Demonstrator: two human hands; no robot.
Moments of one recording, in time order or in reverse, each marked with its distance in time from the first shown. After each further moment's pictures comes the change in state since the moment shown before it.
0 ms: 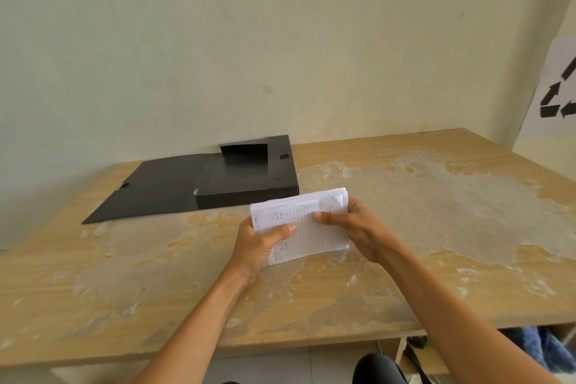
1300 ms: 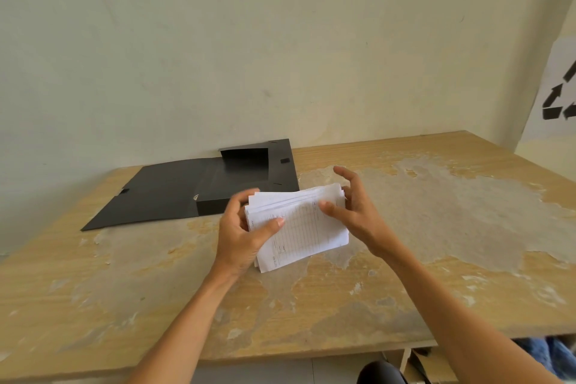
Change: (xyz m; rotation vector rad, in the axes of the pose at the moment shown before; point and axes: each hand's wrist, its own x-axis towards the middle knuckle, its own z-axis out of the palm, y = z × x) left_hand 0.014 0.008 -0.022 0.123 0.152 0.255; right_hand 0.007 -0.012 -0.003 -0.241 0.142 -0.206
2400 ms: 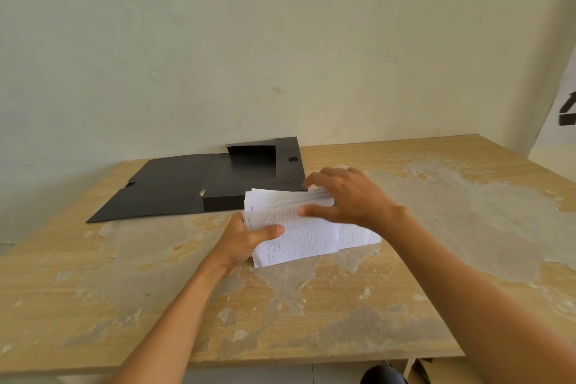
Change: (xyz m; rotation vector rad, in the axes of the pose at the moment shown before) left_hand 0.013 -0.009 -0.022 -0.020 -0.267 -0.312; right_hand 0.037 -0.047 0.010 -1.203 -0.250 -0.349
